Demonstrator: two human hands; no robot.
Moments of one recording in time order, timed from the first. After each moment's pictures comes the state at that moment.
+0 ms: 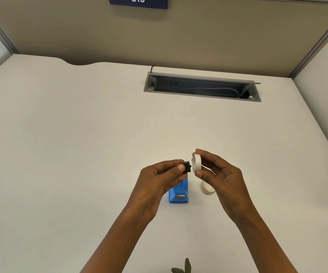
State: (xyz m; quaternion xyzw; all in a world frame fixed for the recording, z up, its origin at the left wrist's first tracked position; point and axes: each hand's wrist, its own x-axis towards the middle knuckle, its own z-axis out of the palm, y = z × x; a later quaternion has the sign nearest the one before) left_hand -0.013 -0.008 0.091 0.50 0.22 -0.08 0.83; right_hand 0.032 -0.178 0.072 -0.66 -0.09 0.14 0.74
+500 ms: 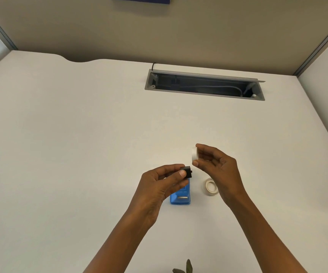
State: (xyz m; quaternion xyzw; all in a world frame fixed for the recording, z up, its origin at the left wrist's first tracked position) left_hand -0.016 -0.007 0.086 0.50 0.23 -0.09 0.83; right_hand 0.064 -0.170 0.053 -0.71 -0.03 0.13 0.69
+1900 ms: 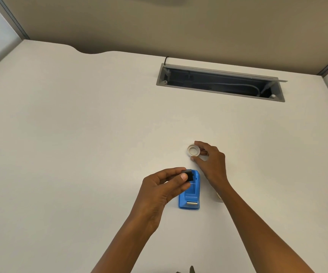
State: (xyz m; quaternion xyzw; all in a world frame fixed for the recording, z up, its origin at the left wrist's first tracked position) left_hand -0.014 0.006 0.076 0.47 0.28 -0.07 0.84; right_hand 0.118 -0.129 -0.016 -0.87 -0.06 0.08 0.48
